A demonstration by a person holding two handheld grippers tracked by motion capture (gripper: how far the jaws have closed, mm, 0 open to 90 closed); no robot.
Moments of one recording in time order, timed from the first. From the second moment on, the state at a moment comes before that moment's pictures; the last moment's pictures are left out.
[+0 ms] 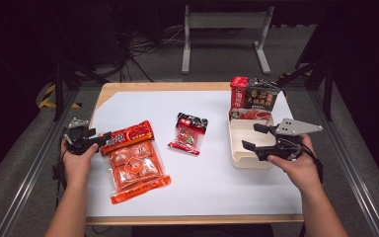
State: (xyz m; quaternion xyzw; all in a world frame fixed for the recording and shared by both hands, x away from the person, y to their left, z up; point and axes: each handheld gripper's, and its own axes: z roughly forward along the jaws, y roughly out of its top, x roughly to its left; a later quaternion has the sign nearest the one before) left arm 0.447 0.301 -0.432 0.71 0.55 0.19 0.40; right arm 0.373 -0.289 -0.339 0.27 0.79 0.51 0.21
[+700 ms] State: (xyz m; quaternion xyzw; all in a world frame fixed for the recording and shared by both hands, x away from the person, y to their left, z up) left arm 0.456 0.304 -0.451 0.72 0.56 0.13 0.37; right arm 0.373 -0.287 -0.341 0.27 0.79 0.51 0.21
